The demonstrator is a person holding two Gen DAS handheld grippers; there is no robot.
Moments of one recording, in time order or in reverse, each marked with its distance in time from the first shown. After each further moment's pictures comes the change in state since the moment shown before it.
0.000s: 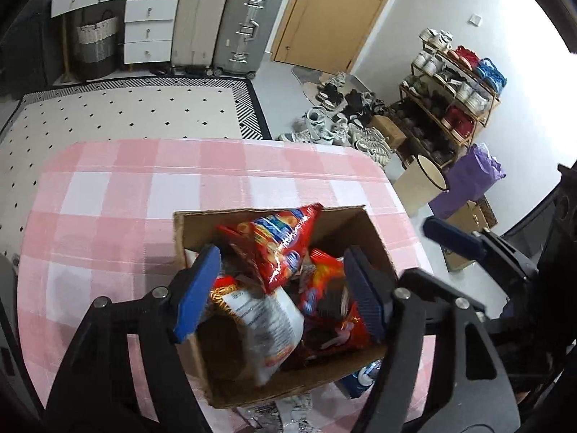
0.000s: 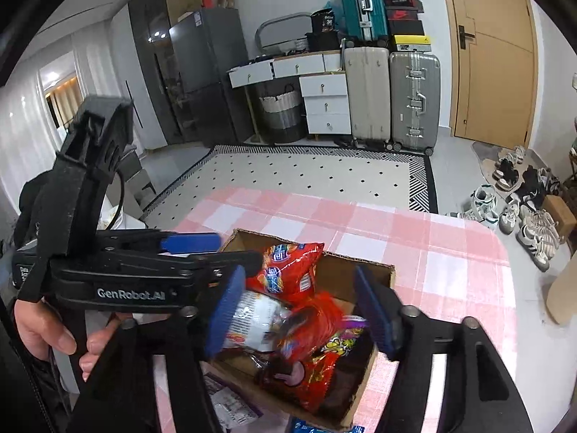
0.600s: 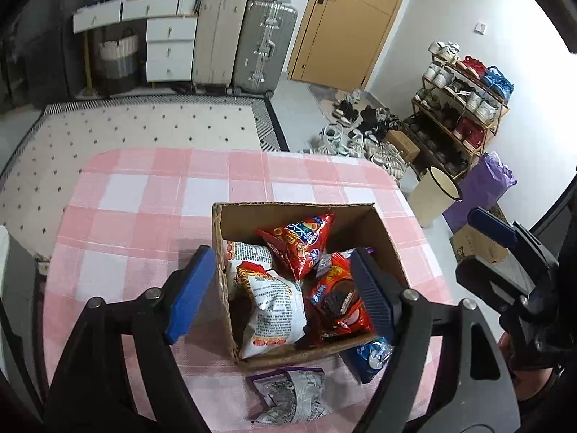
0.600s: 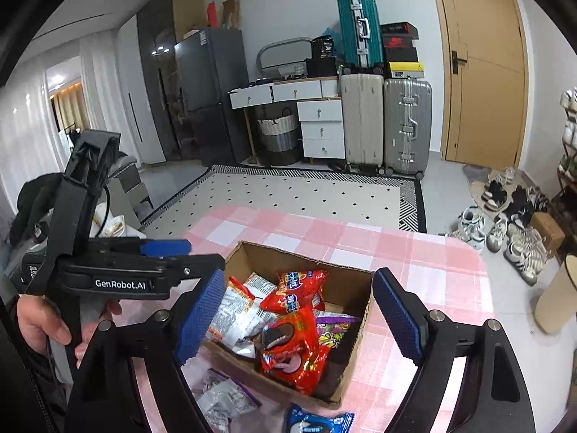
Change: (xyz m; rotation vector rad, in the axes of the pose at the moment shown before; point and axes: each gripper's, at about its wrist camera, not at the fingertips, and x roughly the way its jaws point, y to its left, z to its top) left arm -0.059 -0.003 -0.035 0.023 -0.095 0.083; right arm -0.061 0.012 -0.019 -0.038 -0.096 -0.033
